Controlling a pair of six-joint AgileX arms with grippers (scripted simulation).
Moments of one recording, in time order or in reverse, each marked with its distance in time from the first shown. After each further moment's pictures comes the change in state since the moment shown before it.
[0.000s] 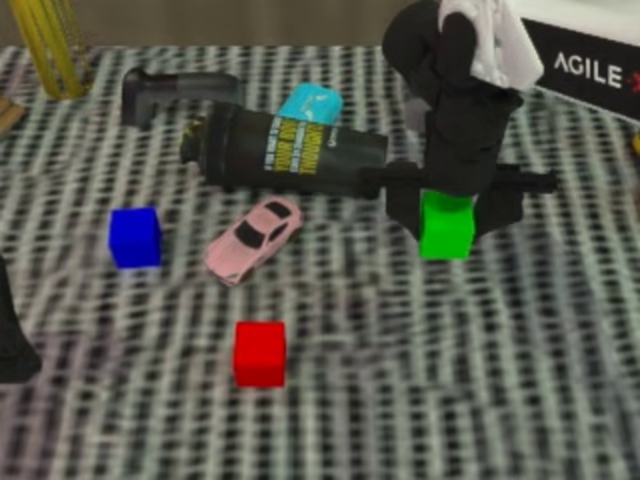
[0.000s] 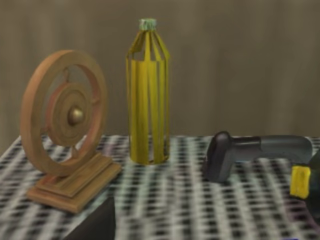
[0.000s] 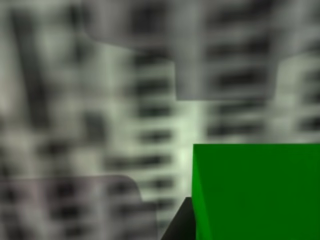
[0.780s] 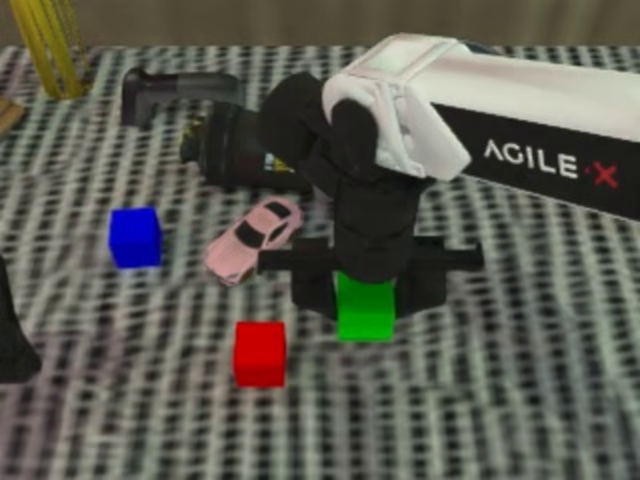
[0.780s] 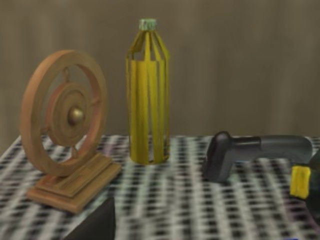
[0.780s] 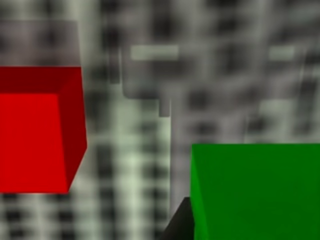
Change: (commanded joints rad) left arm 0.000 0.000 0.000 0.000 0.000 0.000; right arm 0.298 -0.143 -0.141 -0.002 0.002 0.239
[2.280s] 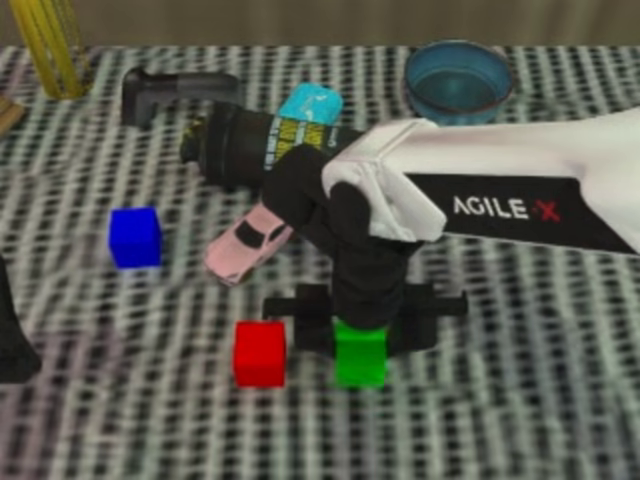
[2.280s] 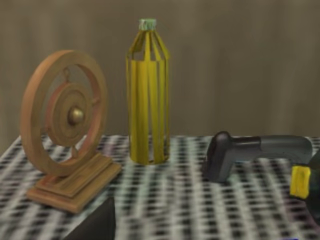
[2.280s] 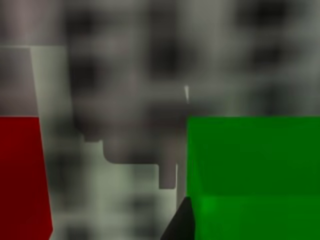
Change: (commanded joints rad) left arm 0.000 0.000 0.000 0.000 0.000 0.000; right arm 0.000 0.080 -0.160 0.240 0.001 0.001
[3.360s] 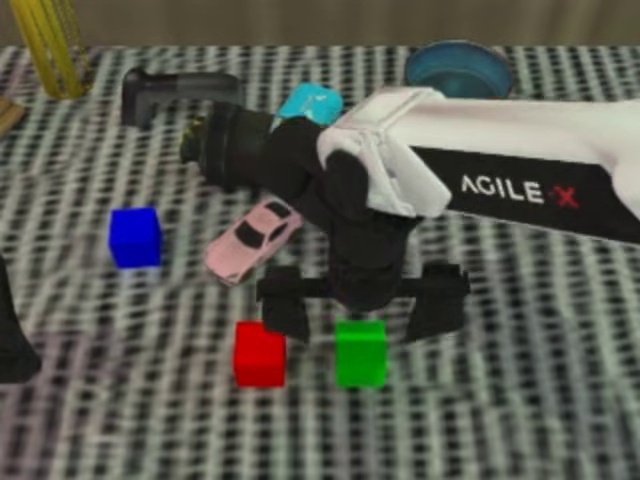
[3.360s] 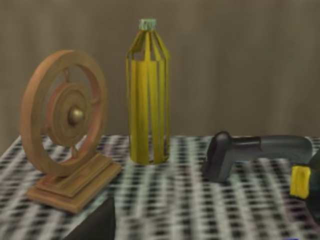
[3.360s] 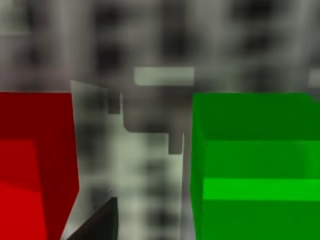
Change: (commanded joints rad) left arm 0.000 0.000 0.000 0.000 0.000 0.000; right arm 0.006 -0.036 0.075 -0.098 -0.002 0.000
